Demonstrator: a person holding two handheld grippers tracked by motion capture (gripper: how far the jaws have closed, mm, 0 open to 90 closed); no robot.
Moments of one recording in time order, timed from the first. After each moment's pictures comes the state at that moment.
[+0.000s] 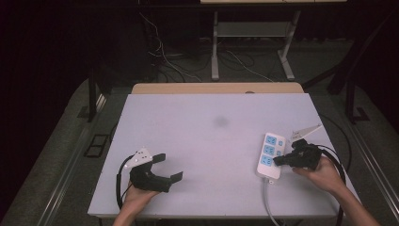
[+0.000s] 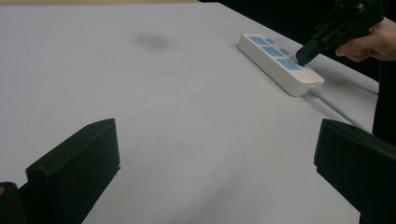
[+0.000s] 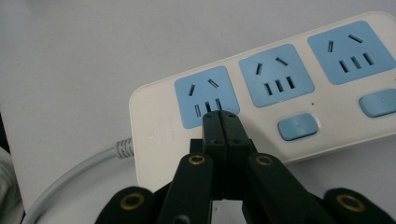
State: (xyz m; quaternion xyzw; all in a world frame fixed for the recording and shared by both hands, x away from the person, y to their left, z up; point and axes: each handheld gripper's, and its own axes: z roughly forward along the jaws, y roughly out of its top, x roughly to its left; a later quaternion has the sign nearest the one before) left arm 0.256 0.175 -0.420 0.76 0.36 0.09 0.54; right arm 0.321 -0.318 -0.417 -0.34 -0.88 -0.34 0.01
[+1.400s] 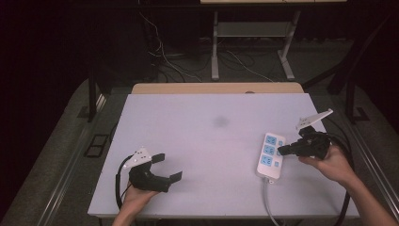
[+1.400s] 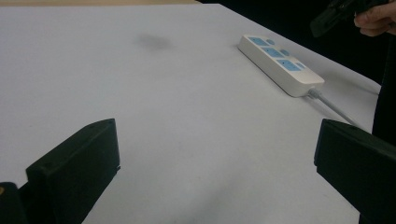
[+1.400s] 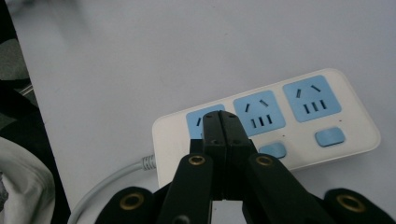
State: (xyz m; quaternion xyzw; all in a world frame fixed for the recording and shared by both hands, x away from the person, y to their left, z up) left arm 0.256 0.176 -0.419 0.76 0.36 0.09 0.54; right arm 0.331 -0.323 -0.368 -0.33 -0.88 -0.35 0.01
